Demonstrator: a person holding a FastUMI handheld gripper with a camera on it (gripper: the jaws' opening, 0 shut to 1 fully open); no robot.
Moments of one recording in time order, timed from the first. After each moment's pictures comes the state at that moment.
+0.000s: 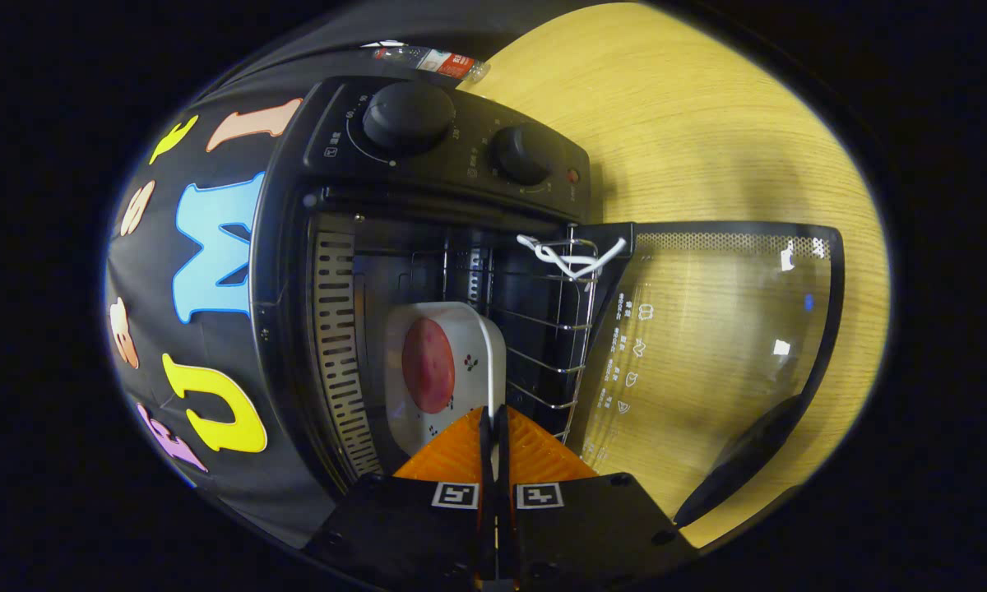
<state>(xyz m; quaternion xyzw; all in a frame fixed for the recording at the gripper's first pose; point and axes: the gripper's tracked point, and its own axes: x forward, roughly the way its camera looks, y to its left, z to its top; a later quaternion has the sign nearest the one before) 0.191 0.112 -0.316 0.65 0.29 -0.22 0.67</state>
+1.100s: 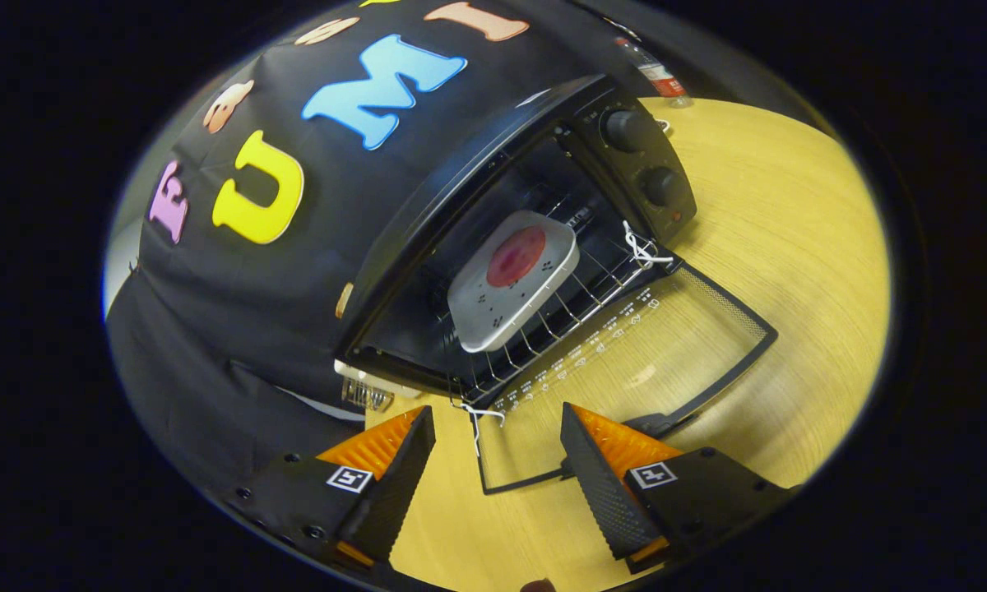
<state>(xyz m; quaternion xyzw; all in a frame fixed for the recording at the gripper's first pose) 0.079 0.158 -0.278 0.37 0.41 0.01 0.83</state>
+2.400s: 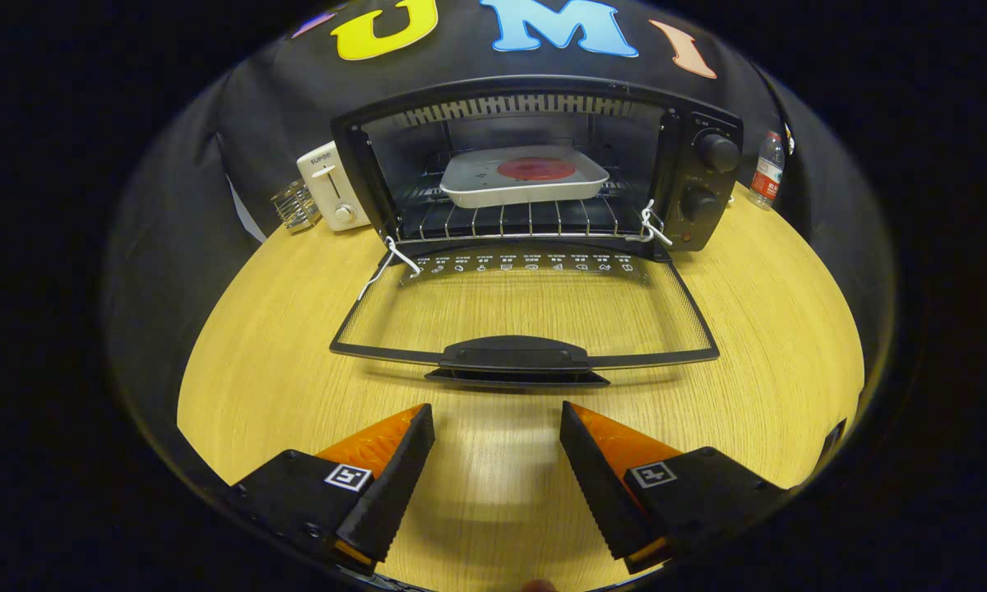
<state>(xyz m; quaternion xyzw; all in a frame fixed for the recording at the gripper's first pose) 0.012 0.130 -0.355 0.04 0.51 0.05 0.86</state>
